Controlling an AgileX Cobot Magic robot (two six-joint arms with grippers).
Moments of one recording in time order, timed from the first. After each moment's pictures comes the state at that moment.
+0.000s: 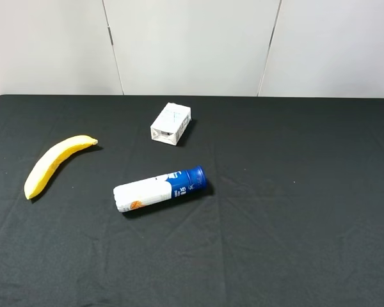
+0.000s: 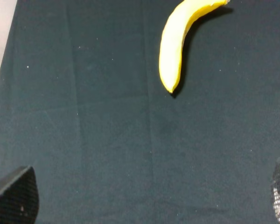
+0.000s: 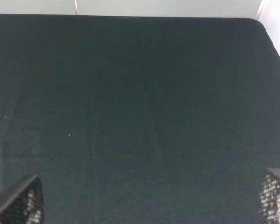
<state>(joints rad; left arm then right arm) -0.06 -0.01 -0.53 0.10 1.14 0.00 0.08 -0.01 -0.49 -0.12 1.03 0.09</state>
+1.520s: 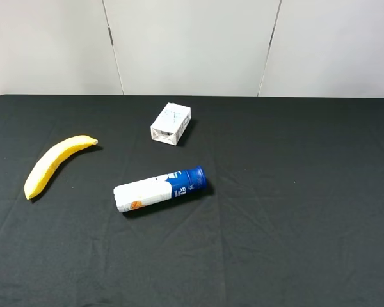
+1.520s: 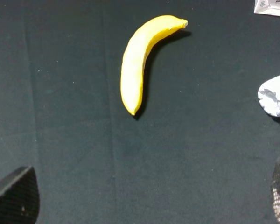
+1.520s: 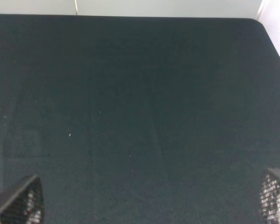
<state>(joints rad) -0.06 -0.01 -0.49 -0.01 1.06 0.02 0.08 -0.01 -0.49 -0.12 1.03 0.09</state>
